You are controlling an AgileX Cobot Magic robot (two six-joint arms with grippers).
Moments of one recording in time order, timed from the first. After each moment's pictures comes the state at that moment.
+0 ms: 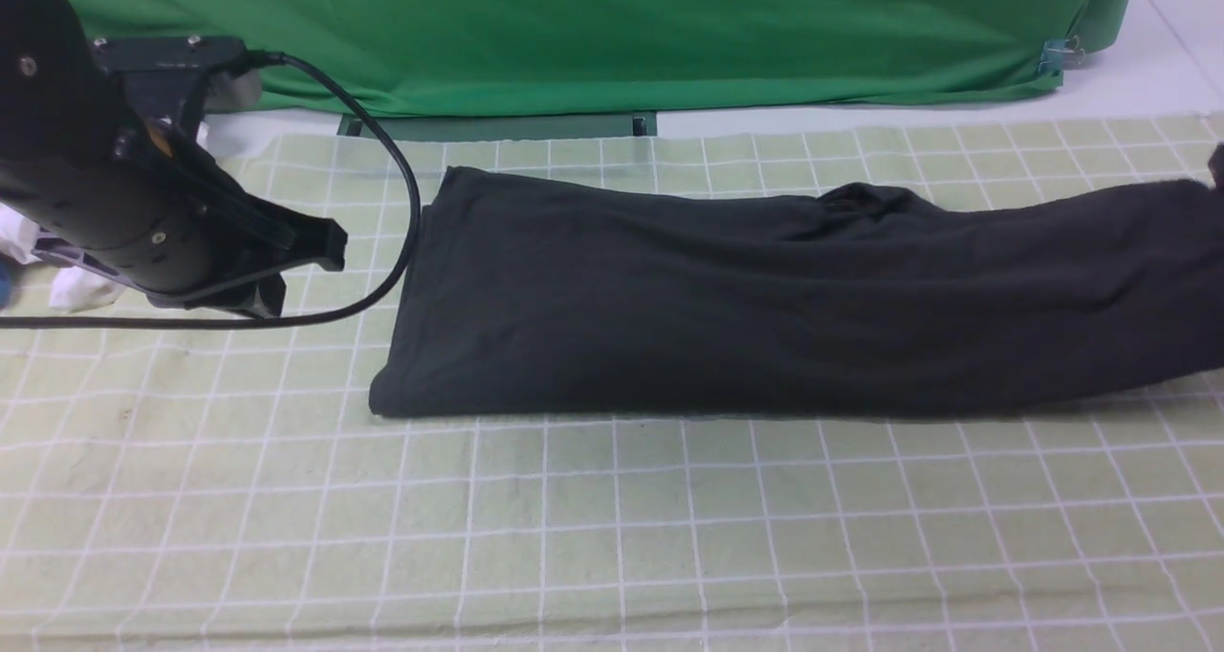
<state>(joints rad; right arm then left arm) -0.17 2.04 -1.82 0.04 1.21 -0.08 -0.12 1.46 -1.14 0.00 0.89 -0.10</state>
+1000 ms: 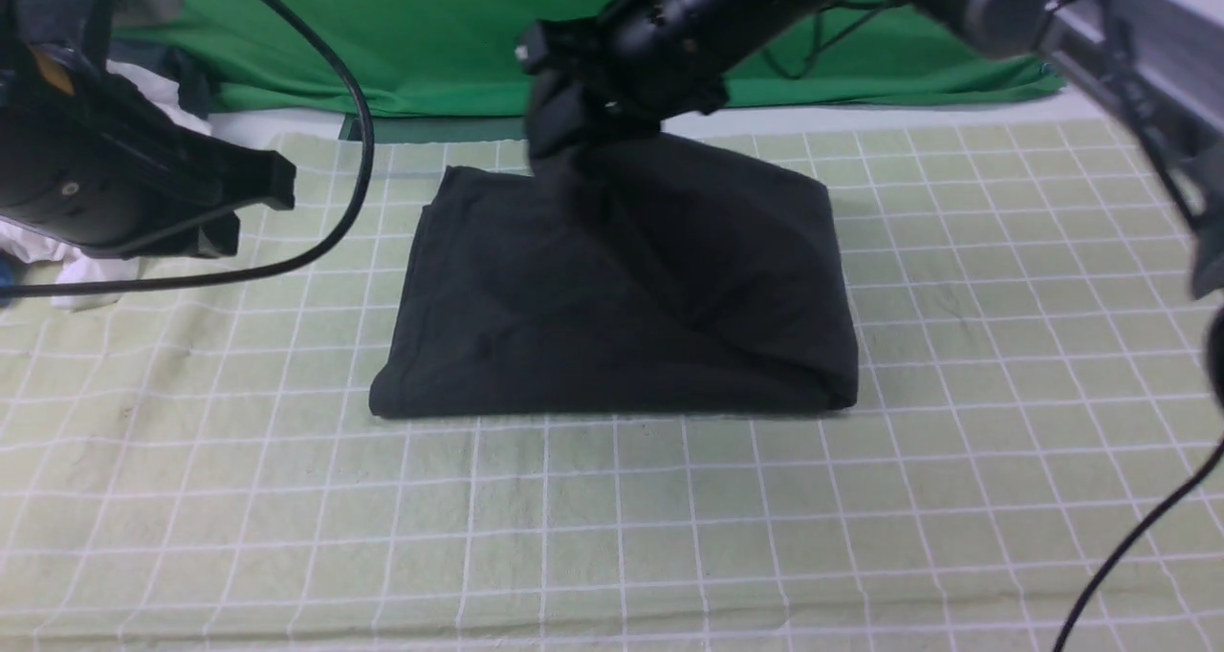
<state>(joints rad) 0.54 2.25 -2.23 0.71 1.01 -0.06 -0.12 1.31 -1.16 0.01 0.93 -0.13</state>
